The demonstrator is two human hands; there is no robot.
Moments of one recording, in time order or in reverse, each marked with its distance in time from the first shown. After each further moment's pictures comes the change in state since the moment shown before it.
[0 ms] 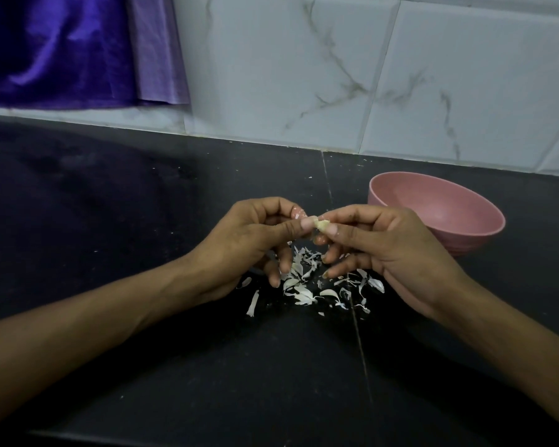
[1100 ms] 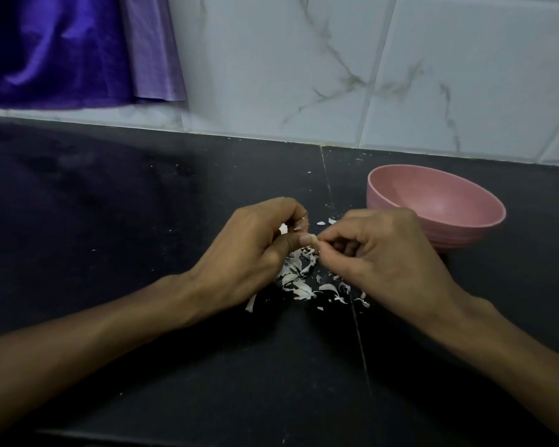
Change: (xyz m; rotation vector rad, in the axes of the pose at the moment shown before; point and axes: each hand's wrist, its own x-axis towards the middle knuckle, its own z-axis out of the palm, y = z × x) left_hand -0.006 -0.011 0.002 0.689 0.102 0.390; right_hand -0.005 0.007 0.009 -0.925 0.131 -0.550
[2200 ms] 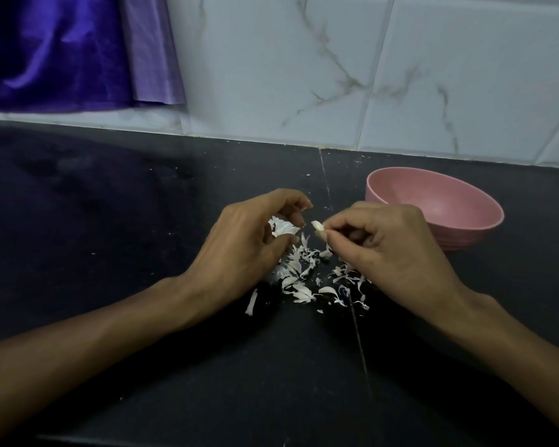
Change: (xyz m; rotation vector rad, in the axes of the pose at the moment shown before) left_hand 0.003 -0.009 -0.002 0.114 0.107 0.035; right_hand 0.002 0.011 -0.004 0.054 0.018 0.065
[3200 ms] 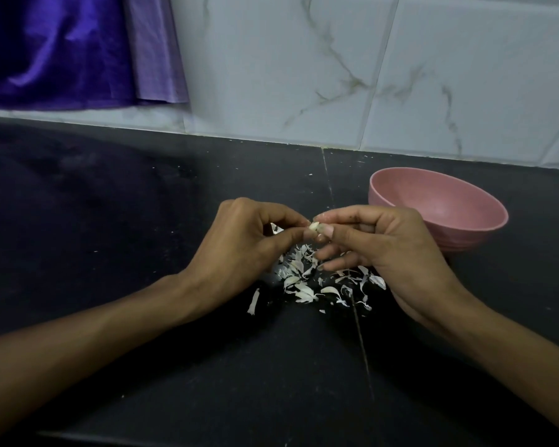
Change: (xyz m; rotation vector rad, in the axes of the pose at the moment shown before) left_hand 0.000 0.009 -0.003 -0.167 0.004 -0.134; right_hand 0.000 -0.009 0.007 0.796 -0.019 0.501
